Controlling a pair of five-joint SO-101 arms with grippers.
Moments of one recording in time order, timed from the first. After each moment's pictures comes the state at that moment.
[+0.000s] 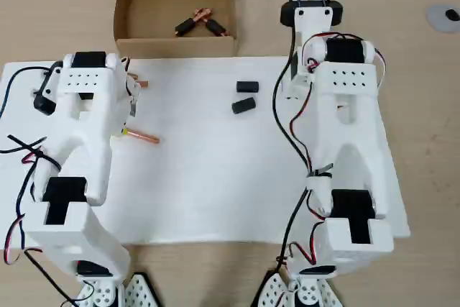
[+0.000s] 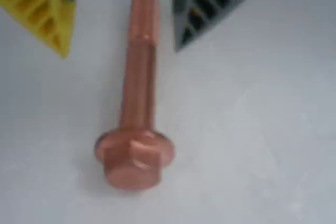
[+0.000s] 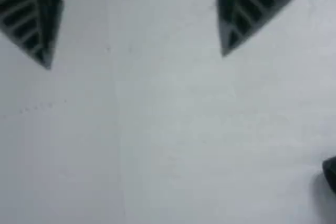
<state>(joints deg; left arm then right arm) -4.0 11.7 1.8 80.6 61.9 -2.6 4.8 -6.8 84.6 -9.2</state>
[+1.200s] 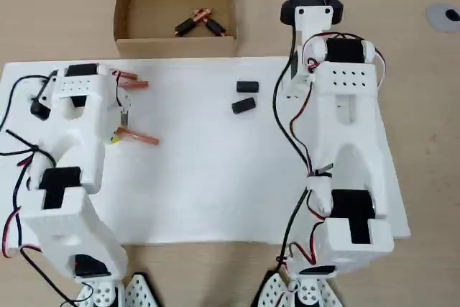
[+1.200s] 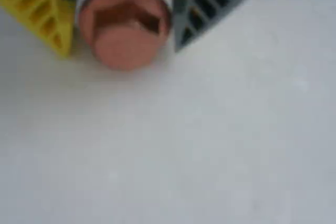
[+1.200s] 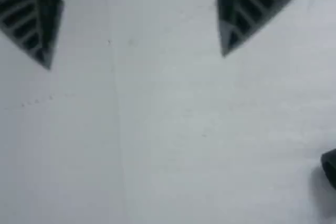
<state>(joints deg) -8.7 19.3 6.2 71.5 53.8 -2.6 4.8 -6.8 84.2 -9.2</state>
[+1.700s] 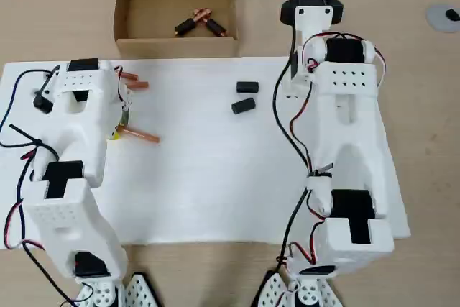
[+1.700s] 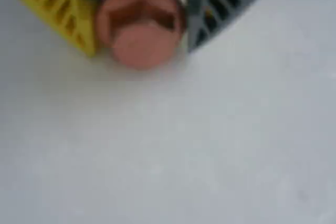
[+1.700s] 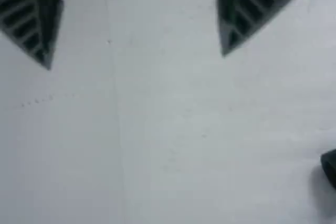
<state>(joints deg) -8.7 23.3 0.3 72.7 50.9 -2.6 4.8 -6.8 84.2 -9.2</state>
